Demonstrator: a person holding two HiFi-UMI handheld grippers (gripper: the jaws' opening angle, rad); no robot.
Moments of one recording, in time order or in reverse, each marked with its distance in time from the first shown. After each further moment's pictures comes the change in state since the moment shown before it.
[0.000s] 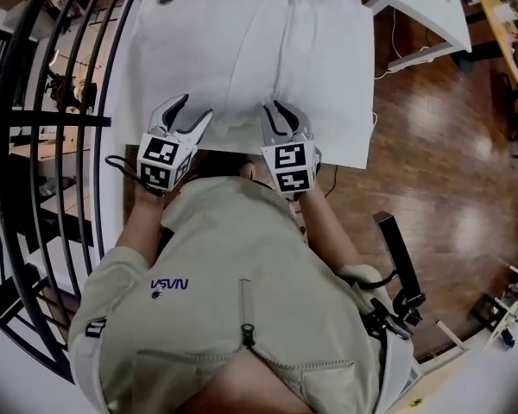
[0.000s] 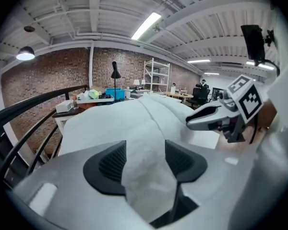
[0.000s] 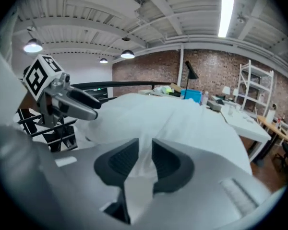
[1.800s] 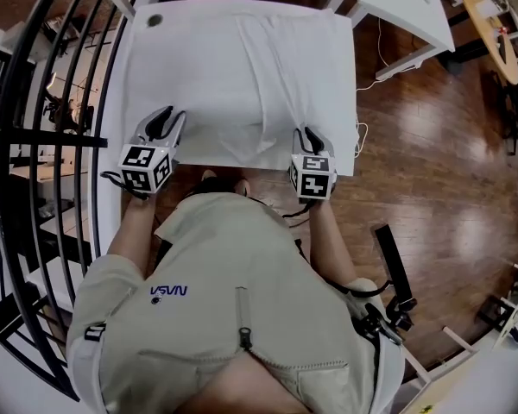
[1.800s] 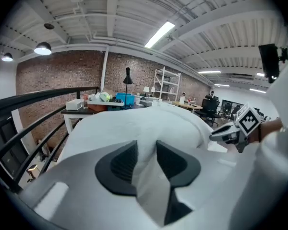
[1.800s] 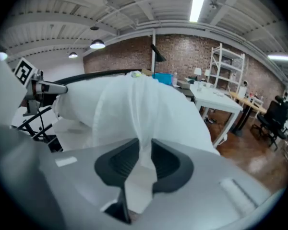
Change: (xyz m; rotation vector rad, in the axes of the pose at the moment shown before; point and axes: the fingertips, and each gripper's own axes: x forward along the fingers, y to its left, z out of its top) left arm -0.002 0.029 0.008 -0.148 -0.100 0.068; right arm -0.041 -0.097 -0.101 0.224 0.166 -0.218
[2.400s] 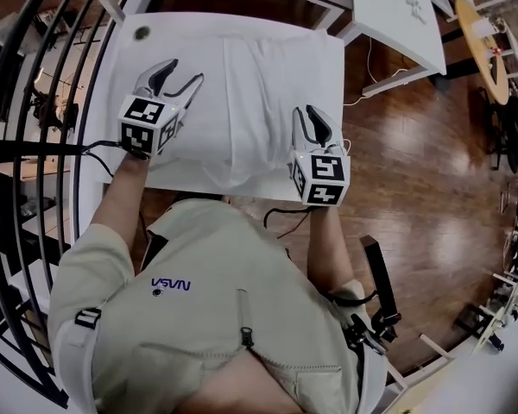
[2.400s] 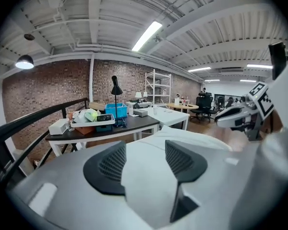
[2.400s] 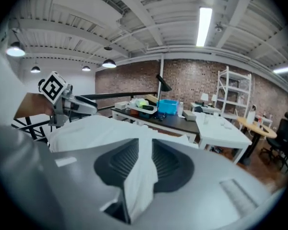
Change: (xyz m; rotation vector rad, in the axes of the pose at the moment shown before) left arm 0.107 0.008 0.131 0.165 -0.024 -0.056; right arm -0.010 -0.023 0.171 -0.095 -0.272 0.051
